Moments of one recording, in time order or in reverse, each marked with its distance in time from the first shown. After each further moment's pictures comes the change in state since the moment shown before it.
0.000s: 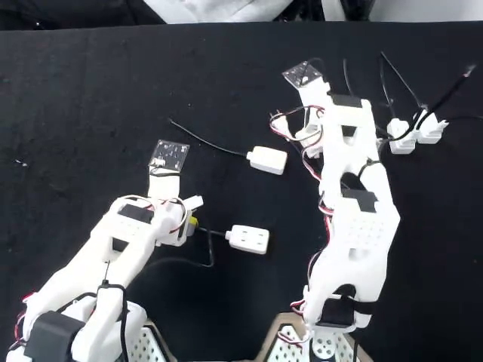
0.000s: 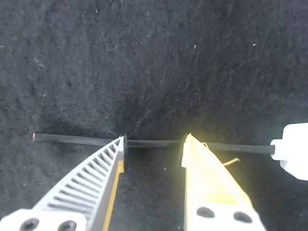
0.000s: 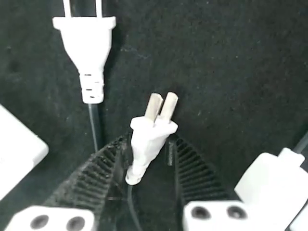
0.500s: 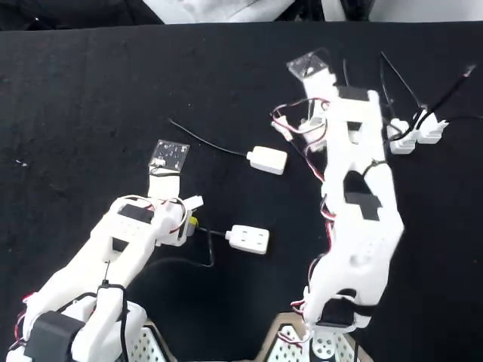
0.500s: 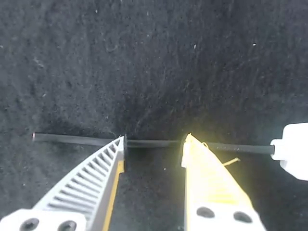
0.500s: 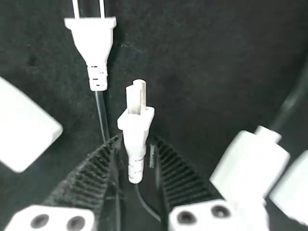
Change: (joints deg) left arm 0.0 0.0 0.0 0.0 0.0; right arm 0.4 -7.4 -1.4 7.4 -1.4
